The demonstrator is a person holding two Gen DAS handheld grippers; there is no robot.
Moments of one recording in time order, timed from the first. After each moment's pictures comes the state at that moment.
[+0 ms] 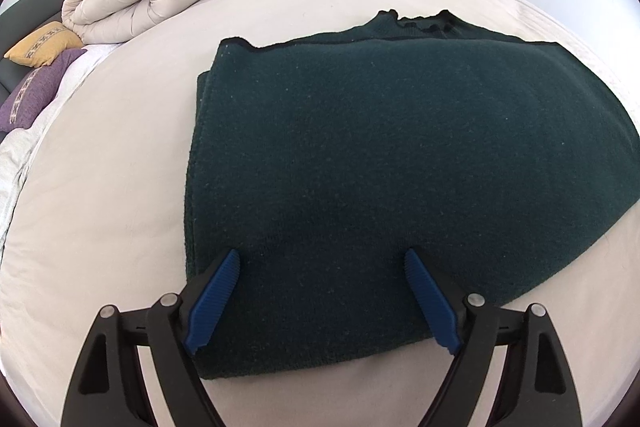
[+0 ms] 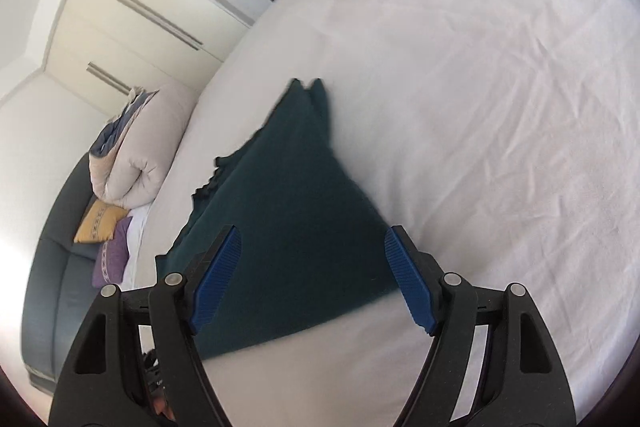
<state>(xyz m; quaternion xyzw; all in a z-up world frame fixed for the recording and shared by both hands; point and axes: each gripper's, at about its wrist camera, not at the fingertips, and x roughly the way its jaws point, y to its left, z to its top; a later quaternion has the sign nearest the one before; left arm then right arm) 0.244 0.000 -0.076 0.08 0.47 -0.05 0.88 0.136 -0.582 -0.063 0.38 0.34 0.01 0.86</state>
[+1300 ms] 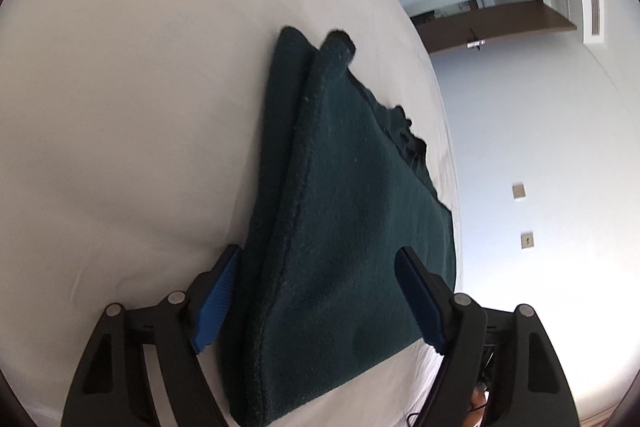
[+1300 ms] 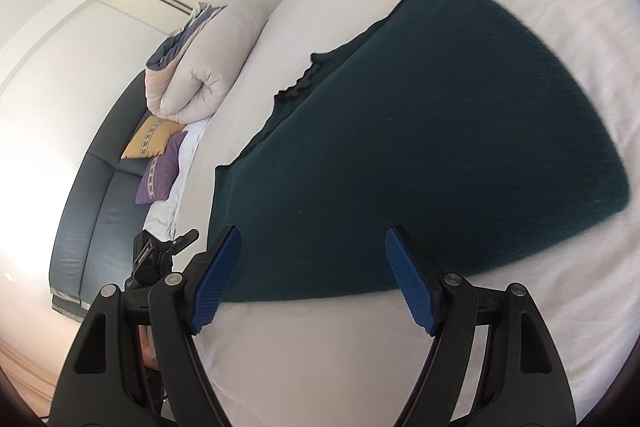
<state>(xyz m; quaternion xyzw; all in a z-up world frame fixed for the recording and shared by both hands) 0.313 0.126 -0.092 -0.39 0.52 -0.22 0.73 0.170 -0.482 -0.071 0.36 0.41 0.17 0.82</state>
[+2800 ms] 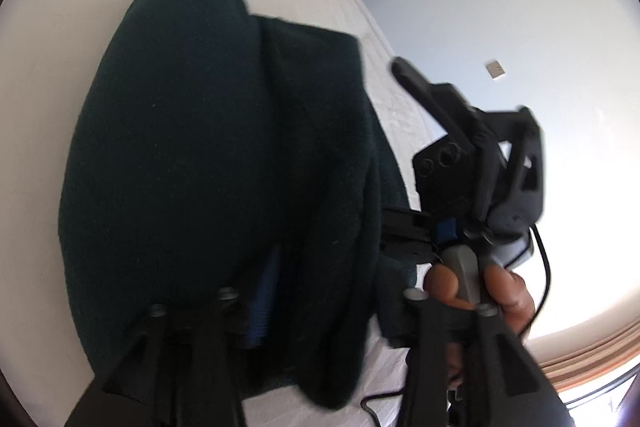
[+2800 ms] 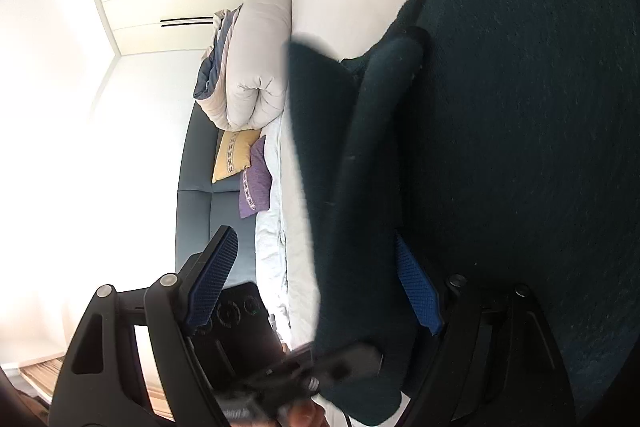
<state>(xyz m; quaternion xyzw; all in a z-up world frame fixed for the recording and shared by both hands) 0.300 -0.141 -0.042 -0.24 0.52 -0.35 0.75 0.314 -0.508 -0.108 0.55 0.43 0.28 0.66</state>
